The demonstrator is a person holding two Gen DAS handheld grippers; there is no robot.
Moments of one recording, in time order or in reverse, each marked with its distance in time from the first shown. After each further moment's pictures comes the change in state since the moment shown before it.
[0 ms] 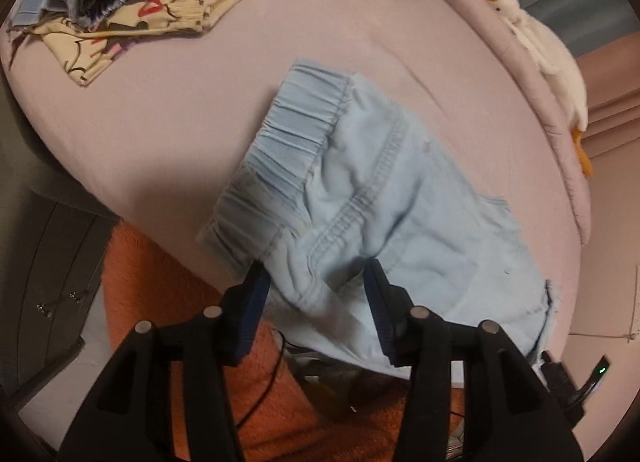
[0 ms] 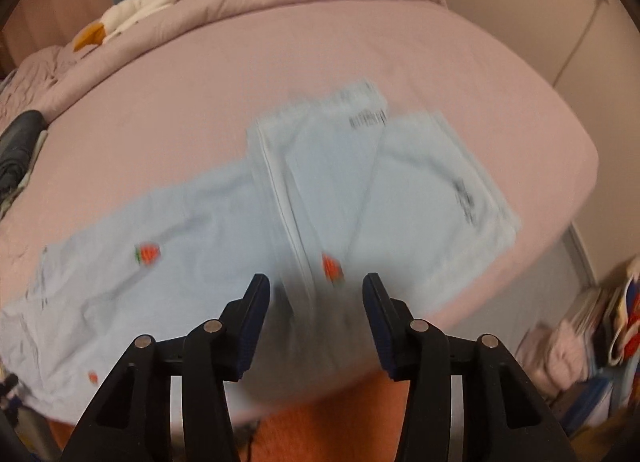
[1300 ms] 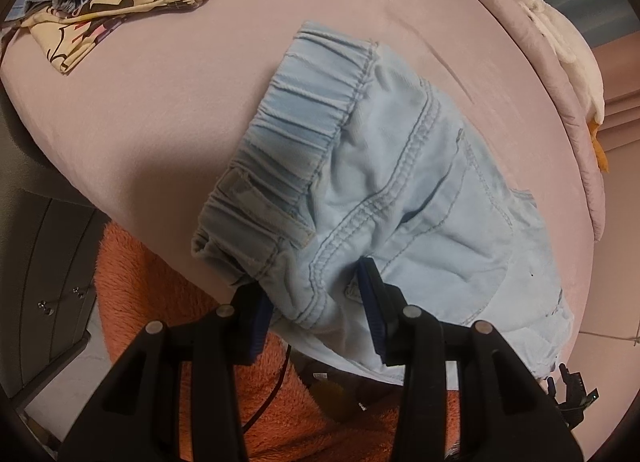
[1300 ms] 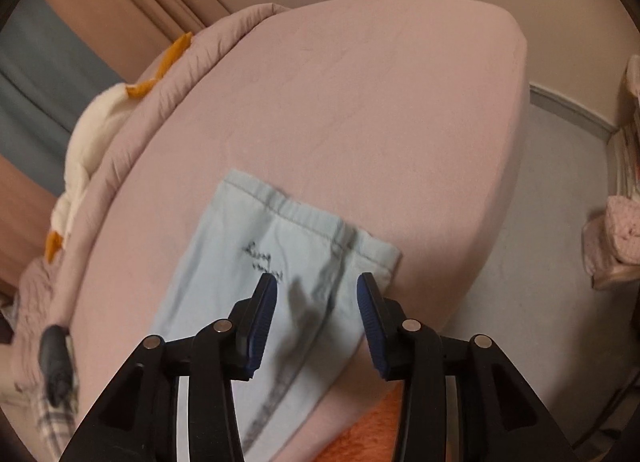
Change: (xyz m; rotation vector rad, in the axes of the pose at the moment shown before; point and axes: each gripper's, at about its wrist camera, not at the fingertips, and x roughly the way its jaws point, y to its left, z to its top) left arm 0.020 -0.003 0.018 -0.003 0.041 0.047; right arm 0.019 -0.203 -0.022 0.651 -0.121 0.150
